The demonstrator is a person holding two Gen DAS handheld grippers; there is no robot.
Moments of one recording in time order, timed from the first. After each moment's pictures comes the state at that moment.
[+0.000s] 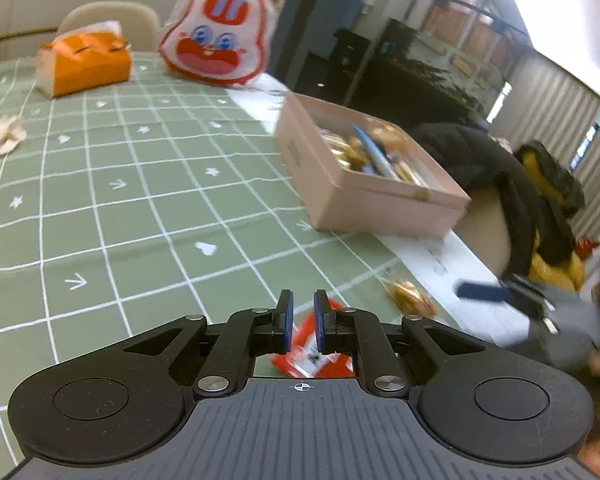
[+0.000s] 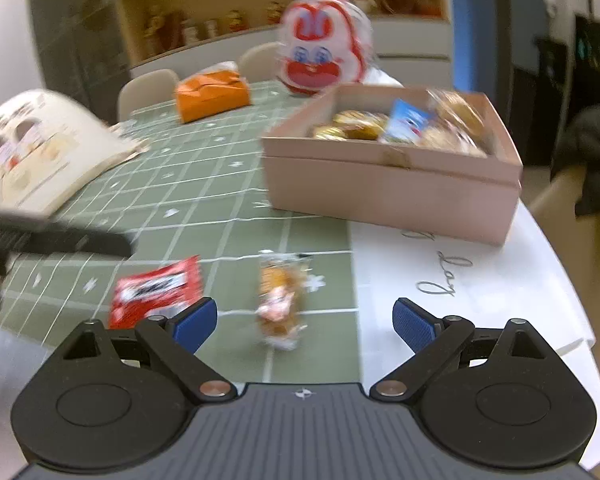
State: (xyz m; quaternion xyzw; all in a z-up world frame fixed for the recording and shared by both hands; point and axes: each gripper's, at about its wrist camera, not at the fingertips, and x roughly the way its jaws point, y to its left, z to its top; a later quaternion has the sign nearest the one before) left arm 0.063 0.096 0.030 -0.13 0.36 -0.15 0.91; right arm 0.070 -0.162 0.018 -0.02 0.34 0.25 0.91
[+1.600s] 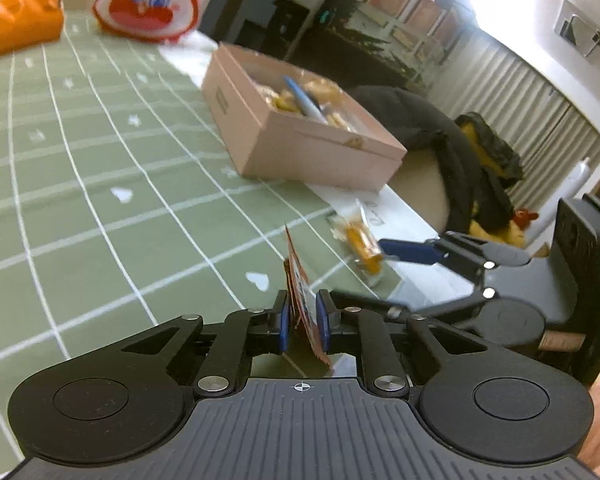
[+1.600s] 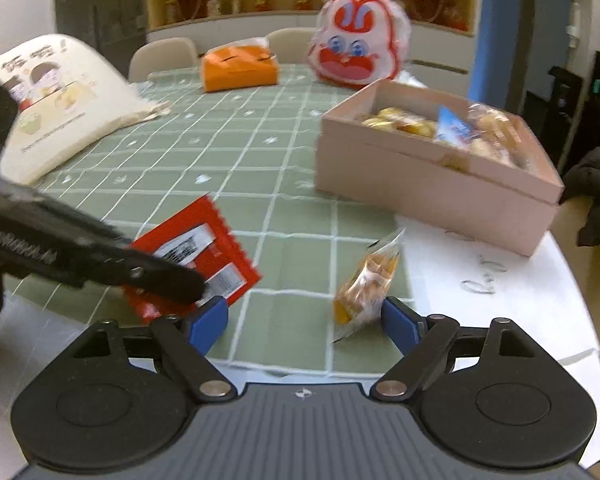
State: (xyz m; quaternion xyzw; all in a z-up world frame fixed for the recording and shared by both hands) left arm 0.052 0.076 0.010 -0.13 0.38 -0.26 0.88; right arm 0.055 -0.122 0.015 -0.08 0.34 0.24 0.91
